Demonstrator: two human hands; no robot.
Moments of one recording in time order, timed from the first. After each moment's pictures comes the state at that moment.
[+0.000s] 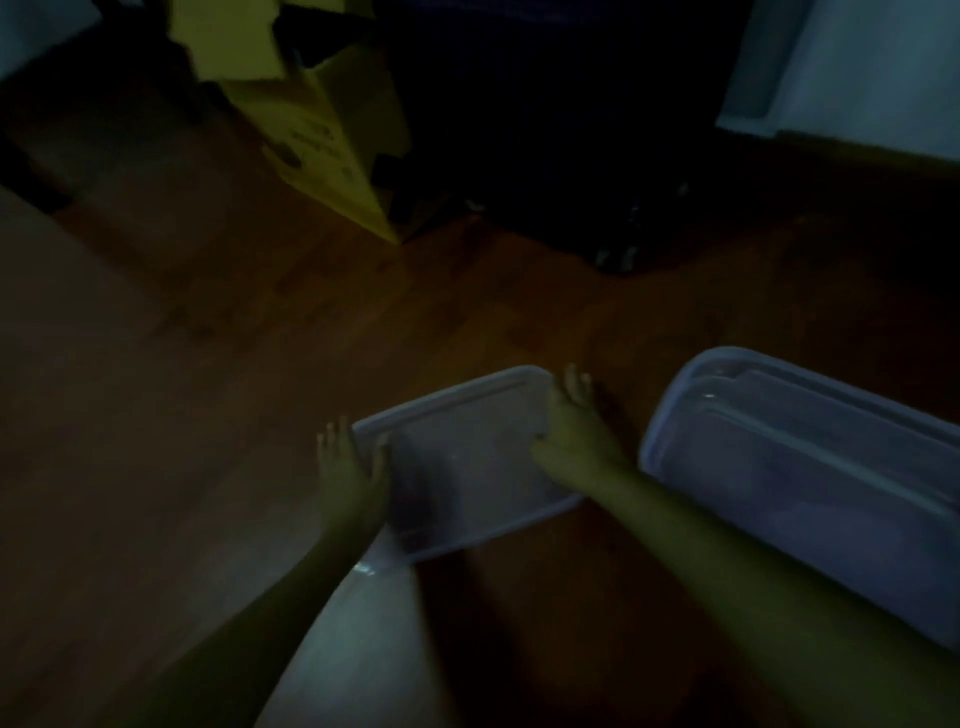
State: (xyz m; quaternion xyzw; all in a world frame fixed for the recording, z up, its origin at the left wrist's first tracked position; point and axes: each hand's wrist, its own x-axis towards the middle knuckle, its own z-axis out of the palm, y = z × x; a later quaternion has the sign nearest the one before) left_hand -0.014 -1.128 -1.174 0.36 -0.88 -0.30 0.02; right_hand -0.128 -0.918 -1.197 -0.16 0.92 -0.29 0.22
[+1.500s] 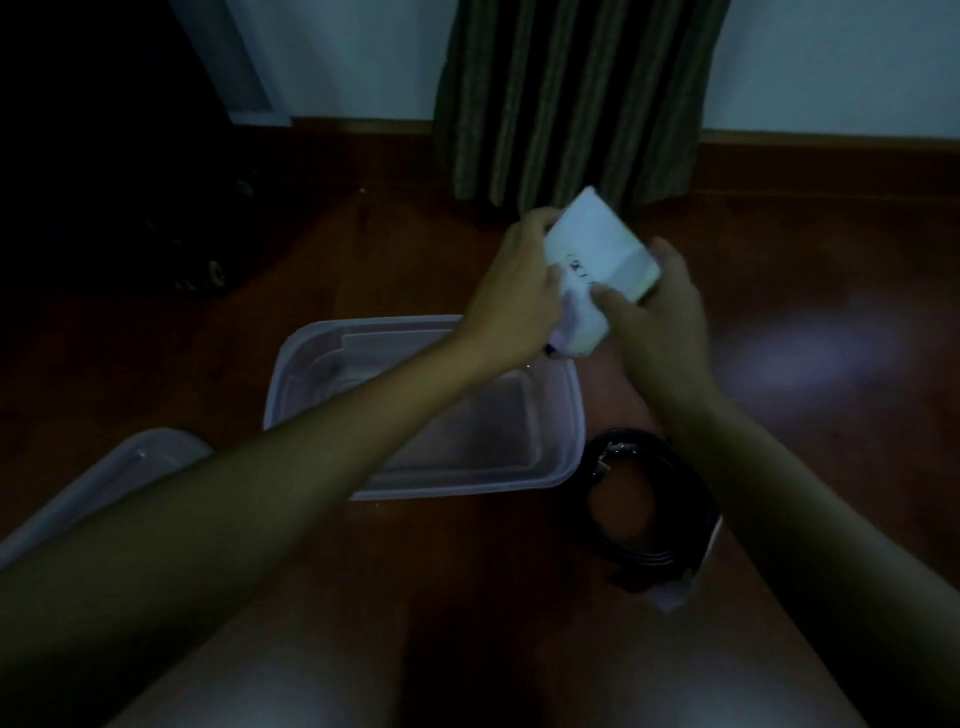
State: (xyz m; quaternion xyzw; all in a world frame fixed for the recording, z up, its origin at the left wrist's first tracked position) left_hand -0.133 -0.685 -1.086 -0.30 -0.81 -0.50 -0.08; right_hand -0.054 -0.565 -1.101 0.27 0.78 -0.53 -0.19
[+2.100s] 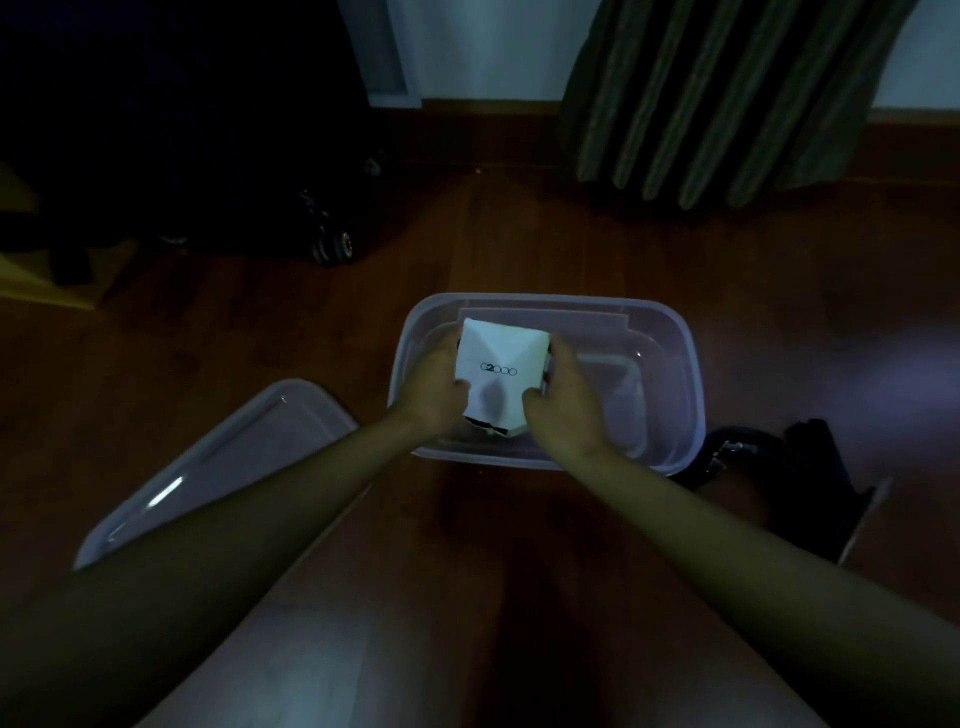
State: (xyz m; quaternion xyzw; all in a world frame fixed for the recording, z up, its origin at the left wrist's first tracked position) left_hand -0.129 -0.859 -1.173 -0.13 -0.90 -0.38 -0.17; right_hand -0.070 -0.713 -1.193 0.17 0.80 -0.57 0.01
